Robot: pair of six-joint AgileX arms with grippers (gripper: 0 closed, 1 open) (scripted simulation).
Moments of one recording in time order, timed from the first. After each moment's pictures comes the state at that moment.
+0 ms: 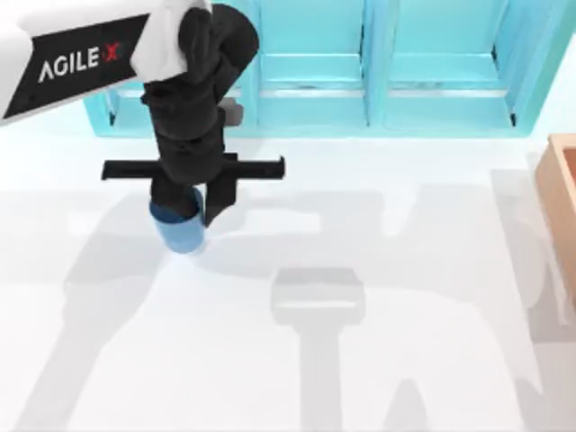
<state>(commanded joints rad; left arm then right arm) -0.46 2.13 1.67 -1.11 0.00 -0.44 0.00 0.00 0.00 0.00 0.00 0.00</state>
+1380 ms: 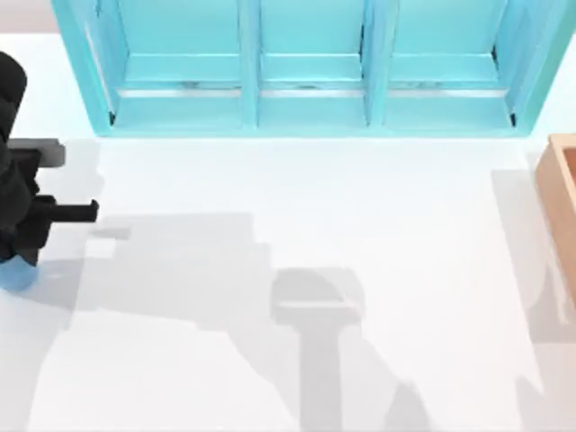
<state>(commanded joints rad) -0.01 1.92 1.23 -0.89 -0.01 0.02 0.00 0.00 0.00 0.00 0.00 0.00</state>
